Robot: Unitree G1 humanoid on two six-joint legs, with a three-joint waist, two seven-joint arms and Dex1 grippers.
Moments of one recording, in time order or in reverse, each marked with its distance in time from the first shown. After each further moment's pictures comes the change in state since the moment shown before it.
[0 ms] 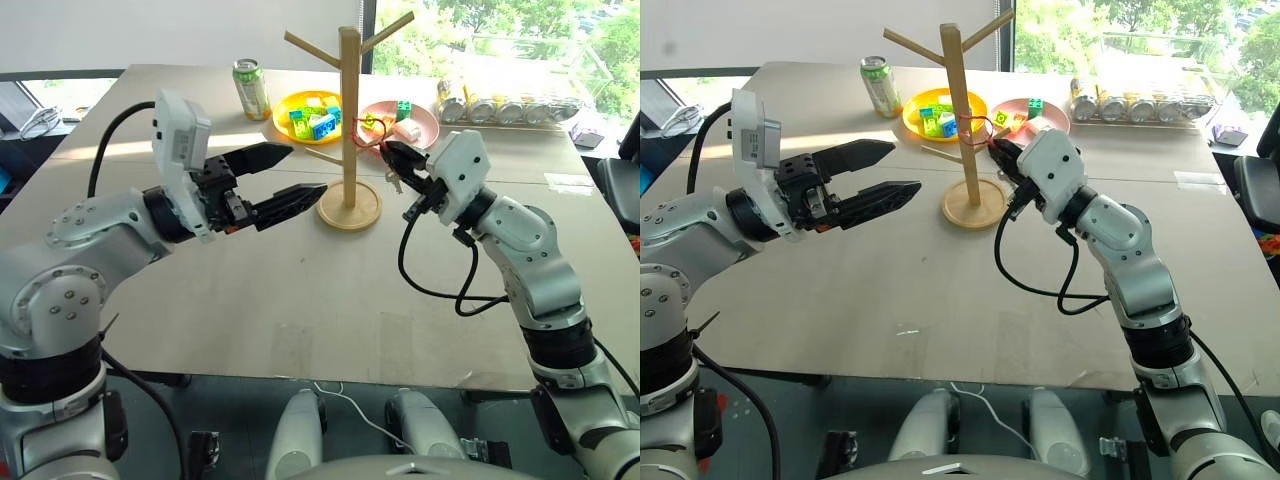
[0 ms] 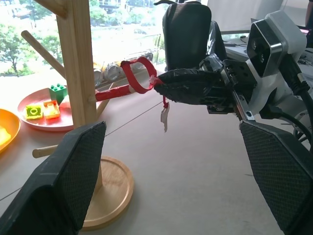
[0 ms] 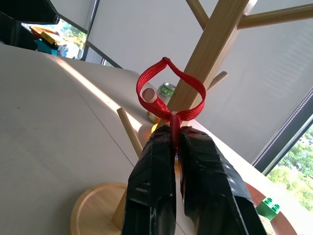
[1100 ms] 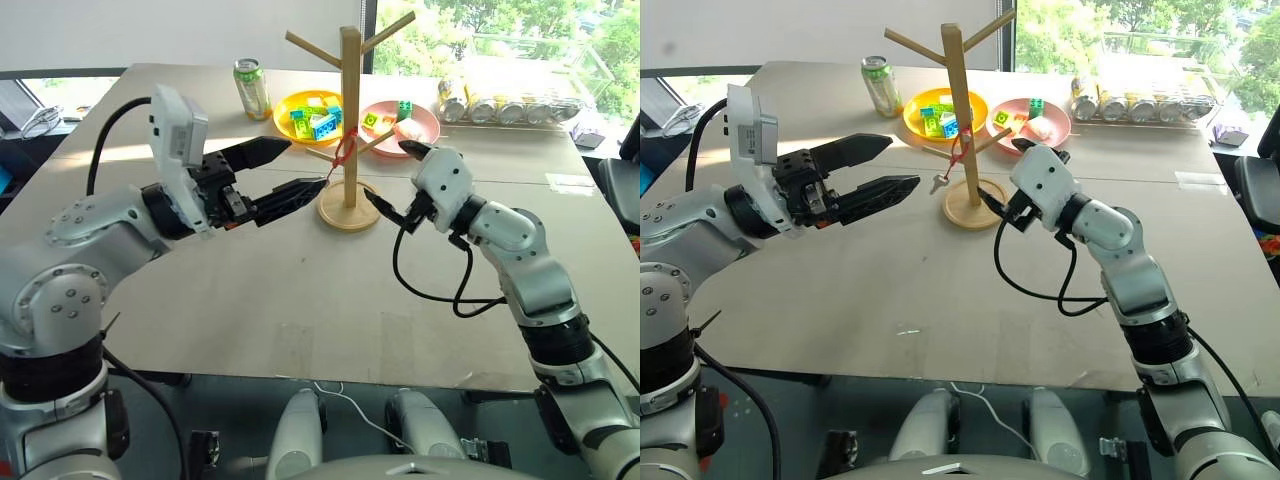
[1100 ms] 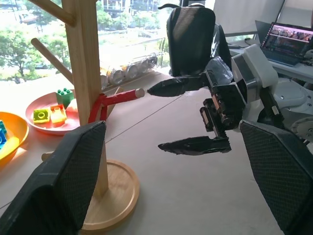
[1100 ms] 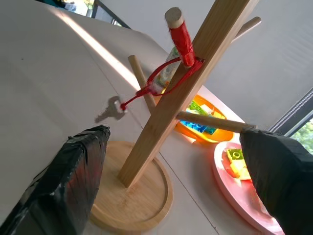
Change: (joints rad) left arm -0.007 0.029 -0.002 0.014 0.036 -0.012 -0.012; right arm 0.014 -0.075 0.020 0.047 -0.030 0.056 0.089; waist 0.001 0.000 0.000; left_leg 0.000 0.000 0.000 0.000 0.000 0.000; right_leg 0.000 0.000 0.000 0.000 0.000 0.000
